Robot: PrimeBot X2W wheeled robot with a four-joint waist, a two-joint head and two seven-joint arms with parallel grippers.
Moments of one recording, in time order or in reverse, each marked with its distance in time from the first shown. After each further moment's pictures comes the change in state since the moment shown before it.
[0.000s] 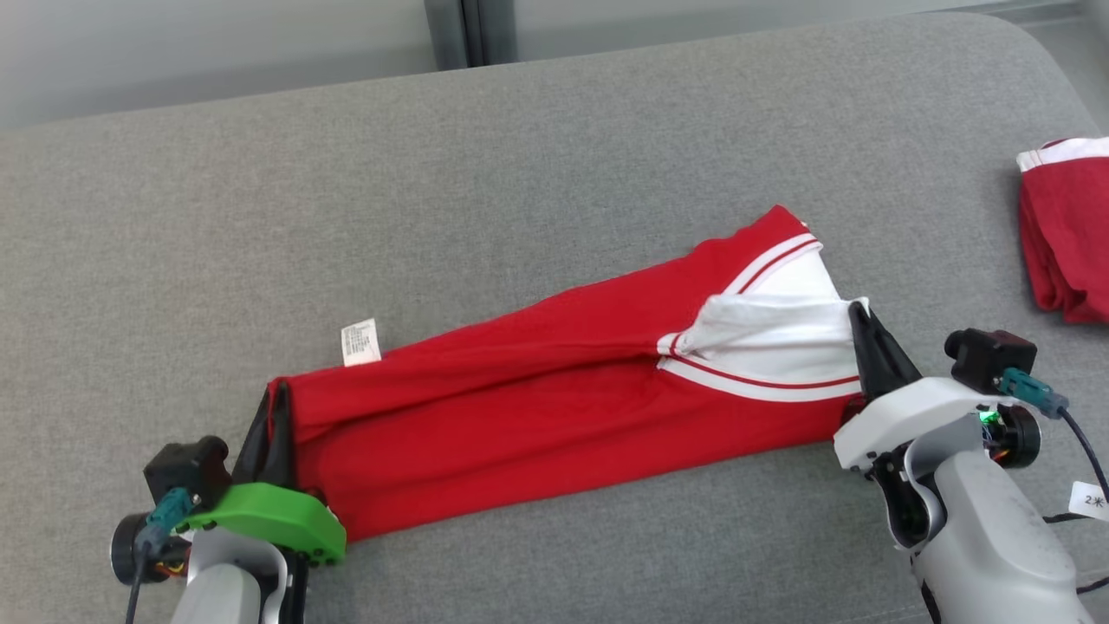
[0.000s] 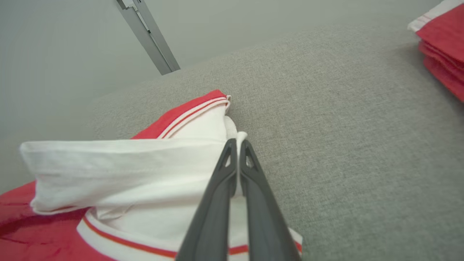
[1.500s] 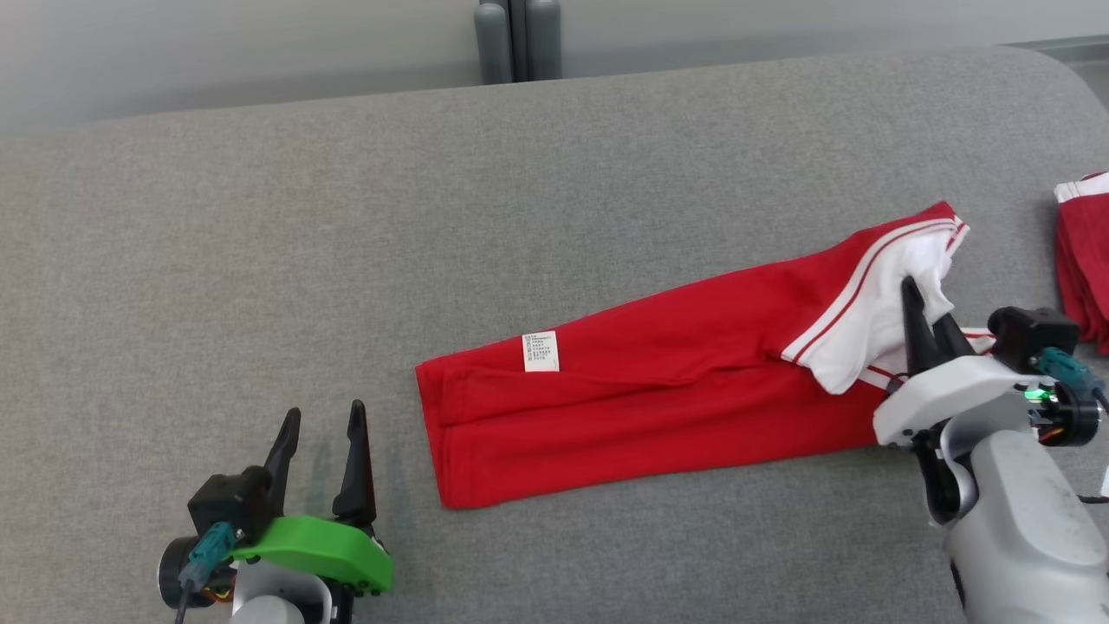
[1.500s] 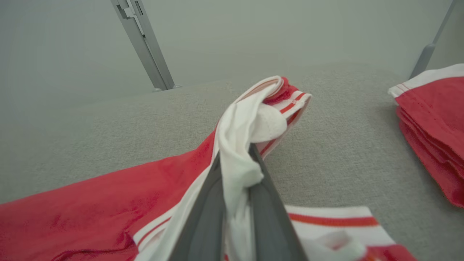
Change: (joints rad) left arm 0.110 -0.042 -0.066 -0.131 -0.025 0.020 0.000; right arm -0.031 -0.027 -0.132 0.021 -0.165 0.000 0.000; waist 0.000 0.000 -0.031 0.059
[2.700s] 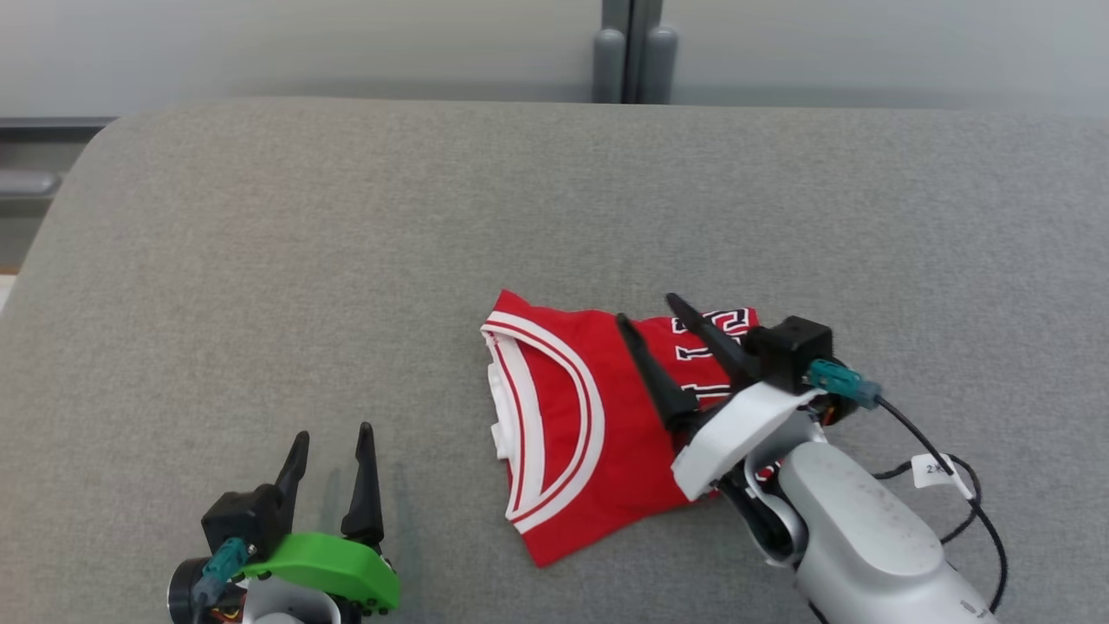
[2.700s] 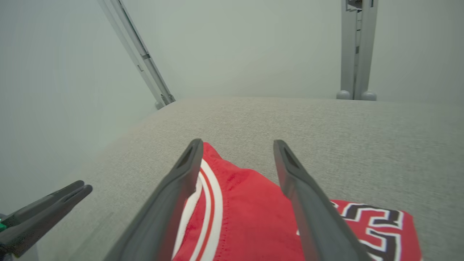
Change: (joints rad) left arm 0.023 0.000 -0.032 0.024 -0.018 0.027 0.000; right arm -0.032 0.078 0.603 -0.164 0.255 0.000 -0.002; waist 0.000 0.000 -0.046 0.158
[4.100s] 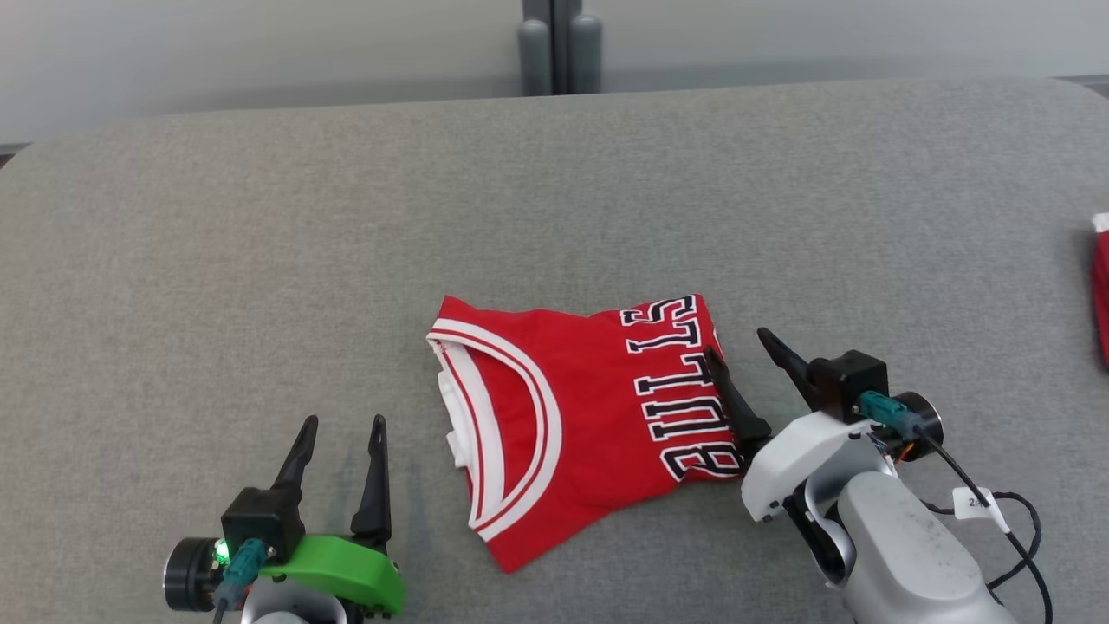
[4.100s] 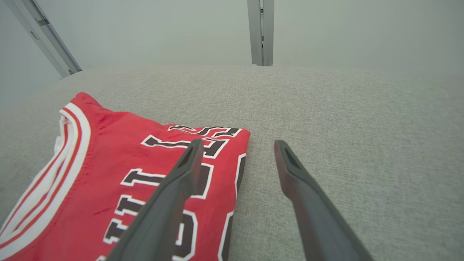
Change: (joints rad) left arm 0.029 0.000 0.011 -0.086 0.157 -0.017 0.000; right arm 0.093 0.001 -0.275 0.089 -0.294 0.000 0.000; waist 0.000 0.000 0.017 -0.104
